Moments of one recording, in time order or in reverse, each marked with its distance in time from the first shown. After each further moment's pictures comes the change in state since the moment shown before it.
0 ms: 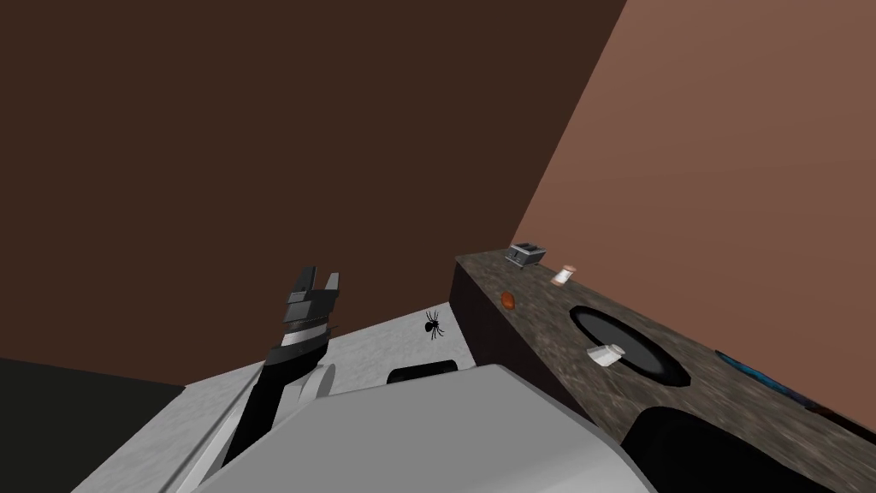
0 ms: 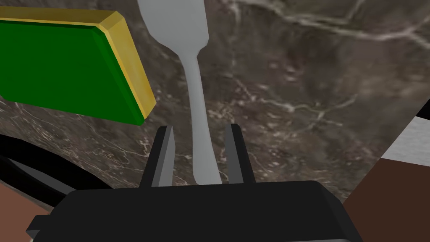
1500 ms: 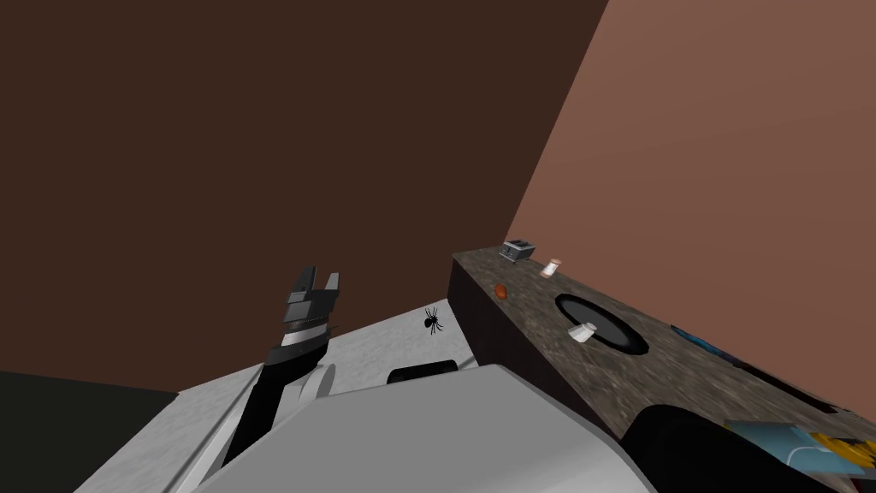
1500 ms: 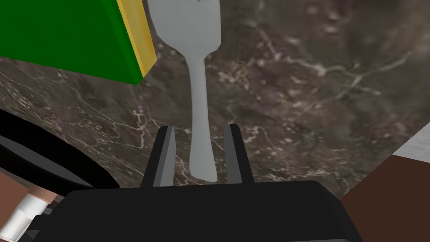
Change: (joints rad) left arm 0.000 0.000 0.000 0.000 0.000 0.000 0.000; right arm -0.050 -0.235 0.336 -0.091 -0.347 0.133 0.011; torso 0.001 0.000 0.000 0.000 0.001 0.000
